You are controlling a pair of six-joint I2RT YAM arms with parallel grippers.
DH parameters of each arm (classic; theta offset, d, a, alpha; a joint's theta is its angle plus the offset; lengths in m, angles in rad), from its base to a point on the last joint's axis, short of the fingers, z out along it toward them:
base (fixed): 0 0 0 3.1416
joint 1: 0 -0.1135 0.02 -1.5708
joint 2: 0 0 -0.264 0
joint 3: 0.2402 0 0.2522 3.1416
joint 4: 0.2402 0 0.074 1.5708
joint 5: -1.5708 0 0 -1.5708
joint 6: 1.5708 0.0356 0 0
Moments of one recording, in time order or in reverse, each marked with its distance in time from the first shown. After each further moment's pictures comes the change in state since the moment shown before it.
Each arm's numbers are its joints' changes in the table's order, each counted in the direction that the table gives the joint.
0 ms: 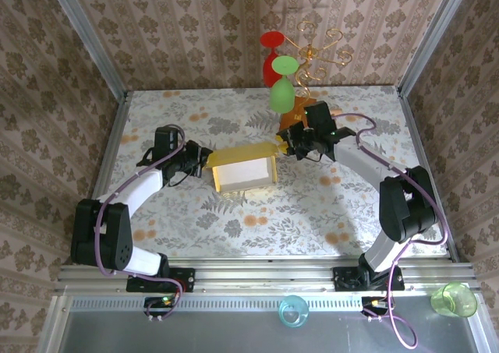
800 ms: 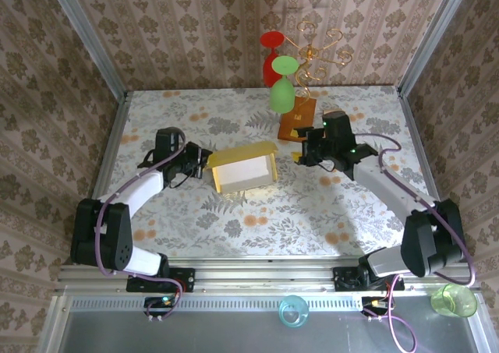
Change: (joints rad) left arm 0.002 0.000 -0.022 -0.022 0.025 -0.036; right arm 0.037 0.292 -0.204 -0.032 -0.087 0.269
